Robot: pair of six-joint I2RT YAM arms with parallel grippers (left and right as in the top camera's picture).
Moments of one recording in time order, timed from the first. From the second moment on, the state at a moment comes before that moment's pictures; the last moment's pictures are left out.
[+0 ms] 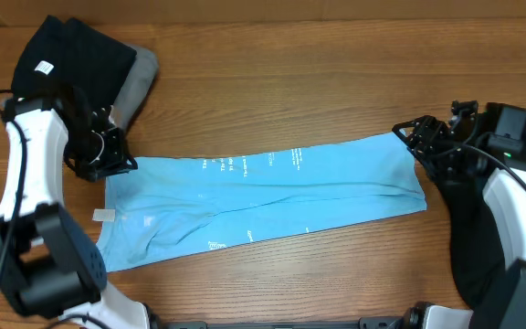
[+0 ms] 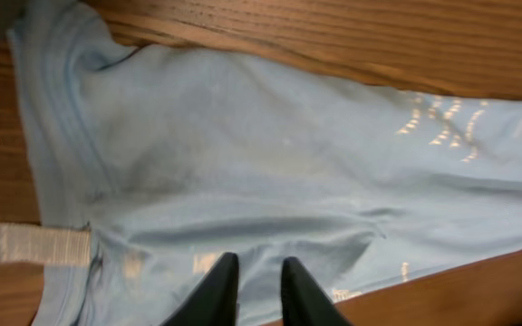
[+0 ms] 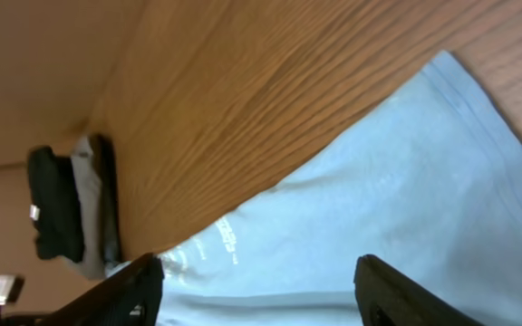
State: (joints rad) left arm 0.31 1.82 1.48 -1.26 0.33 0.09; right arm -0.30 1.50 0.97 -0.49 -0.70 0.44
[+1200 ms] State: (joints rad) left arm 0.33 1.61 0.80 -0.64 -0.11 -0.24; right arm -0.40 1.50 0.97 -0.75 -0.61 0.28
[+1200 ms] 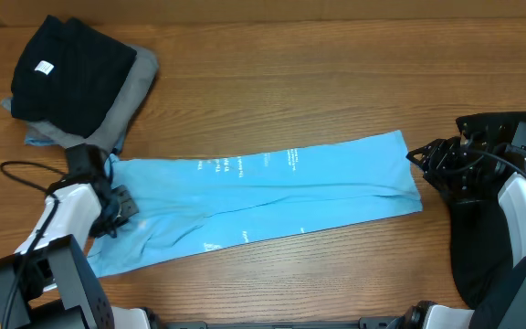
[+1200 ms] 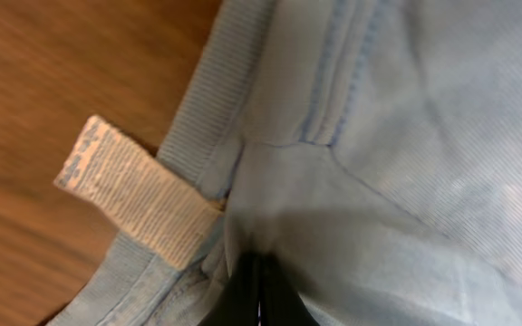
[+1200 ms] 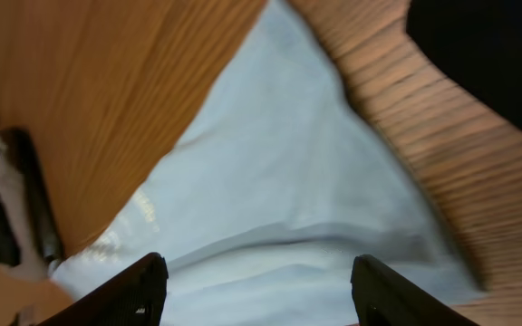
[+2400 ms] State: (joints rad) left arm 0.57 1.63 1.22 -0.96 0.18 -0.17; right arm -0.20 1.82 0.97 -0.66 -0.69 -0.01
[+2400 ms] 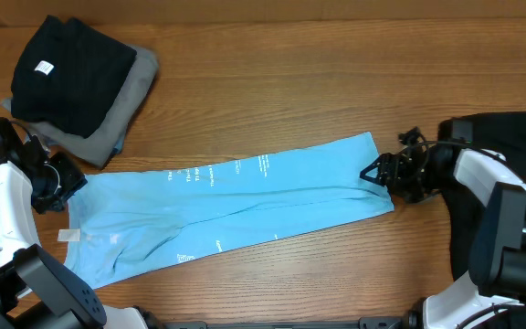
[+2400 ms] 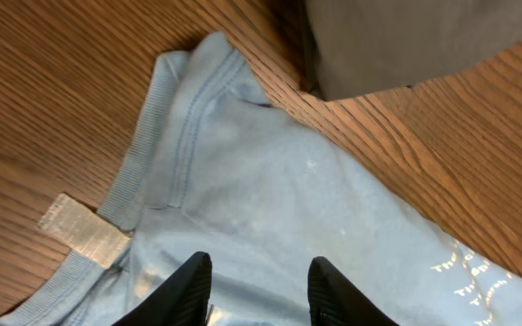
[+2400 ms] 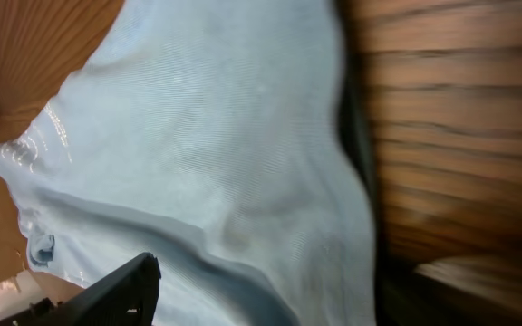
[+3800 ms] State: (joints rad) left arm 0.57 1.63 1.42 -1.12 0.40 -0.08; right arm -0.13 1.83 1.54 -1.20 -0.24 0.21
